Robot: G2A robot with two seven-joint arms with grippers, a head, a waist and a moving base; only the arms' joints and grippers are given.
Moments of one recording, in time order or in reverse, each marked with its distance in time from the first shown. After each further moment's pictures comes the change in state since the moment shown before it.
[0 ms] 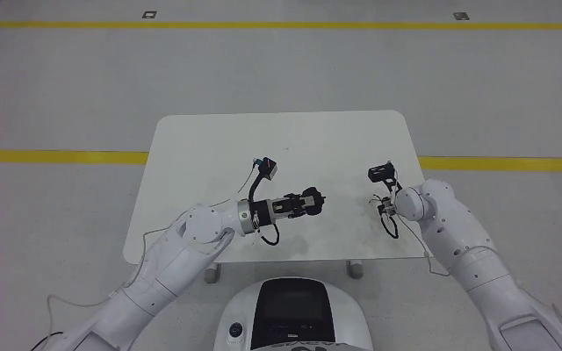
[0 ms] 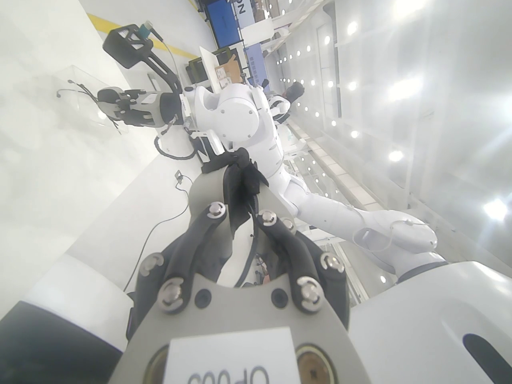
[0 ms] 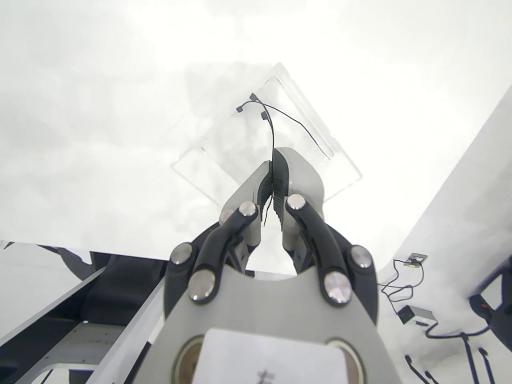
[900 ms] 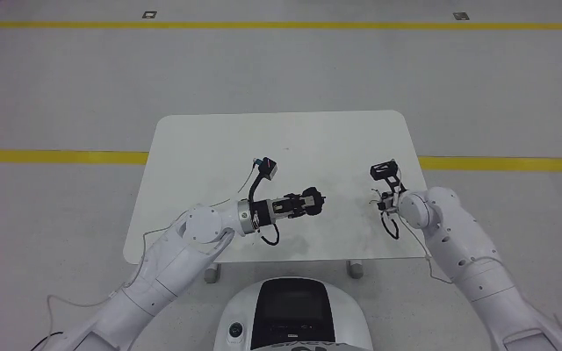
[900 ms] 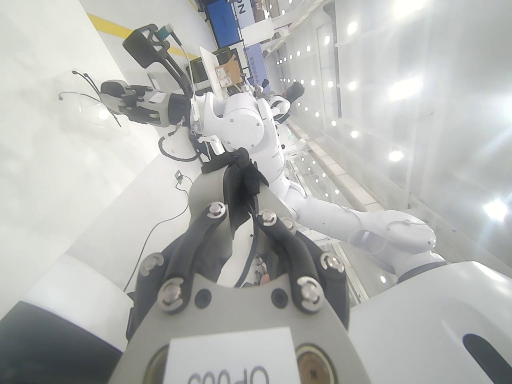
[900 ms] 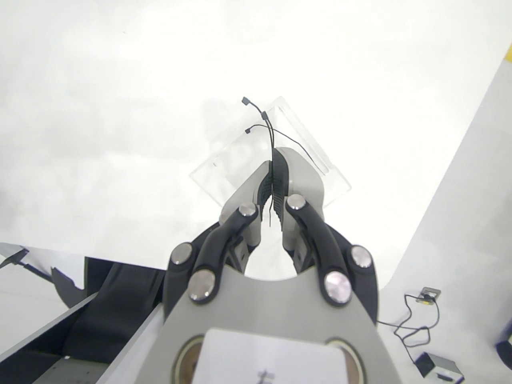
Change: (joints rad) left arm 0.000 0.000 0.000 0.000 0.000 0.000 0.000; right arm -0.064 -0.002 0.054 -0.044 -0.027 -0.016 -0.128
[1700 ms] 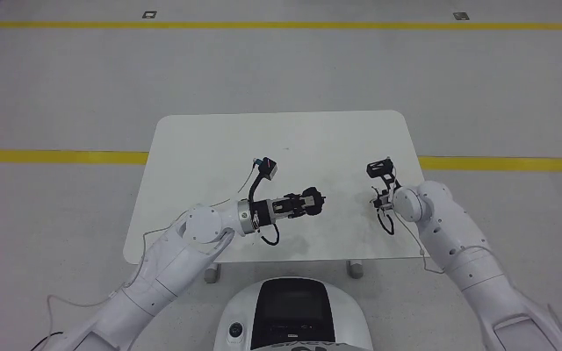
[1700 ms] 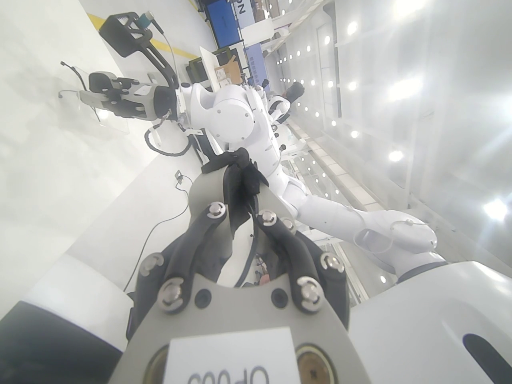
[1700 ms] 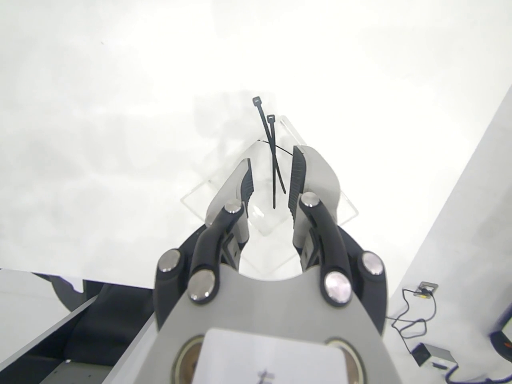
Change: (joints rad) left arm 0.000 0.000 0.000 0.000 0.000 0.000 0.000; right arm 0.068 -0.033 -0.041 0.101 -0.002 -0.011 0.001
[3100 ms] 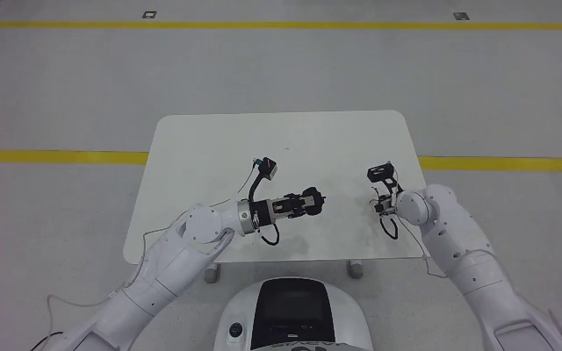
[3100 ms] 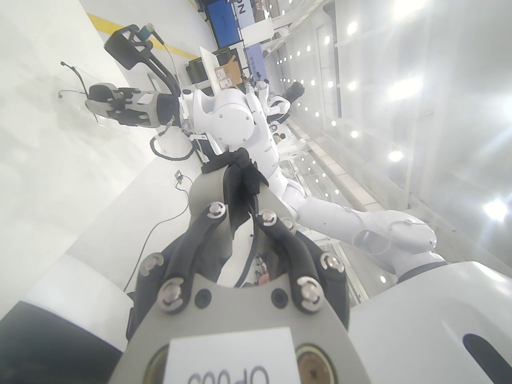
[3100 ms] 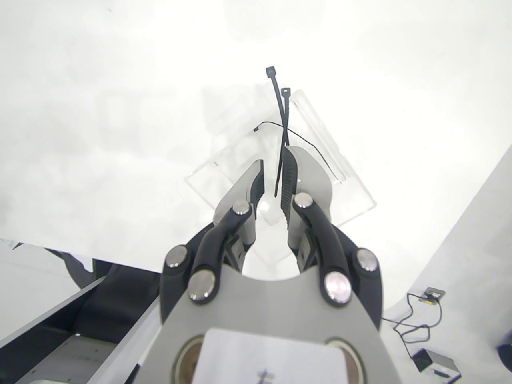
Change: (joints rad) left arm 0.000 0.000 0.000 0.000 0.000 0.000 0.000; right arm -0.031 -0.004 0.052 0.001 0.026 -0.079 0.022
